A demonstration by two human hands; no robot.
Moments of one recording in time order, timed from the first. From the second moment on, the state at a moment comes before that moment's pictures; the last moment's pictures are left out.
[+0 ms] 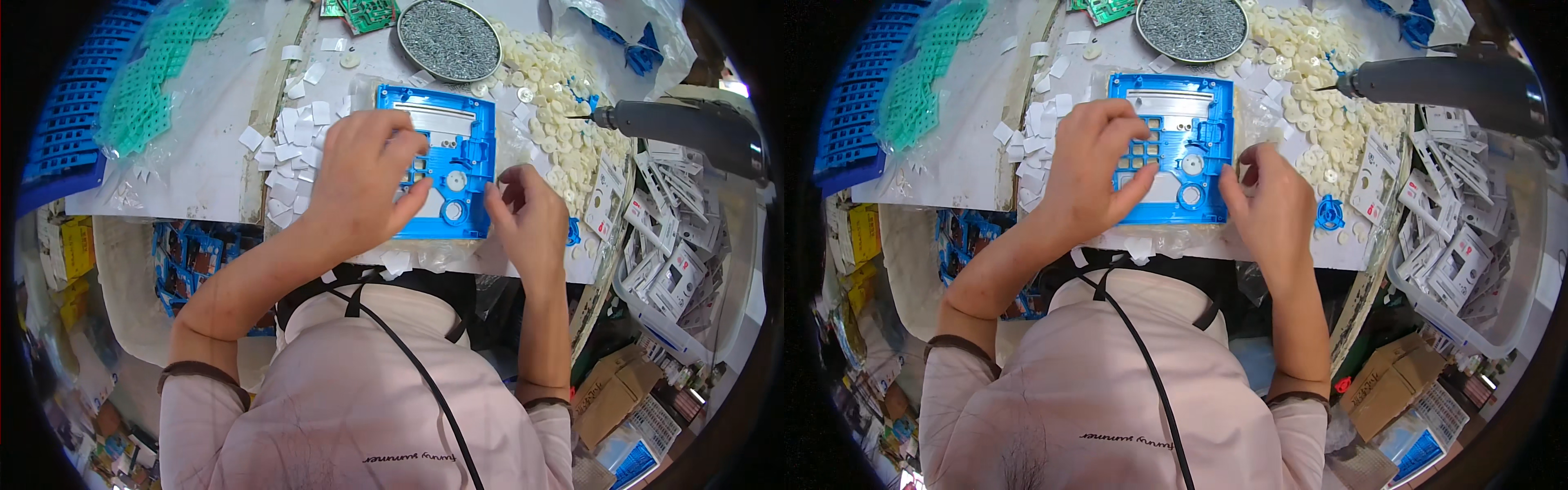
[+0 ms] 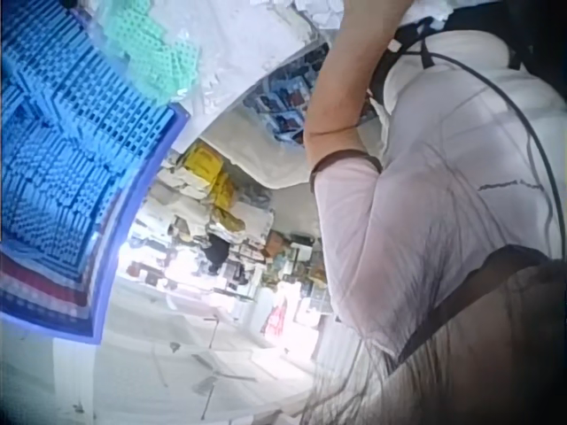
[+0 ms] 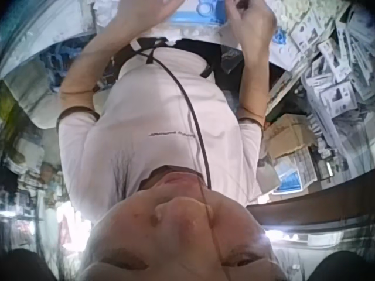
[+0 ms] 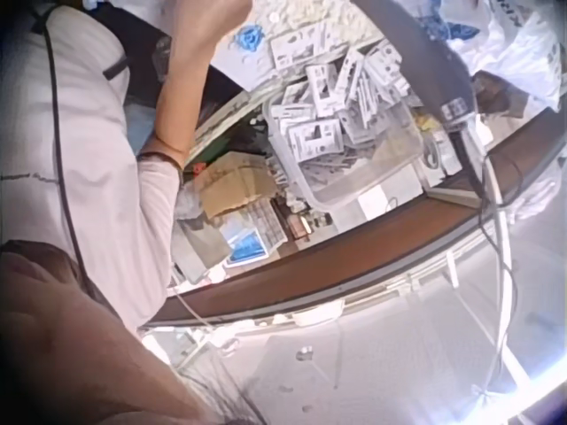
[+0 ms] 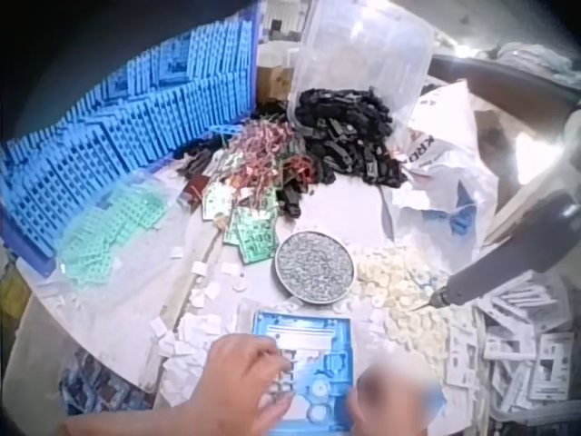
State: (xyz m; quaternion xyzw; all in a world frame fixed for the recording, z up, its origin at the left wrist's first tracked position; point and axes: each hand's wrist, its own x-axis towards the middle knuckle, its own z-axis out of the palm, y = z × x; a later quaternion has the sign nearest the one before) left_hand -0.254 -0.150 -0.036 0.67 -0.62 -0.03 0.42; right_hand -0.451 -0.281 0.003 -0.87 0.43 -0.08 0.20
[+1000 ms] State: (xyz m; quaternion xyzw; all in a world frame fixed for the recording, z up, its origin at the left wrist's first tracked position) left_hand -0.254 -0.116 -0.003 0.38 -0.02 -0.62 0.68; right_hand -0.442 -0.260 -0.007 -0.40 0.16 -0.26 0.87
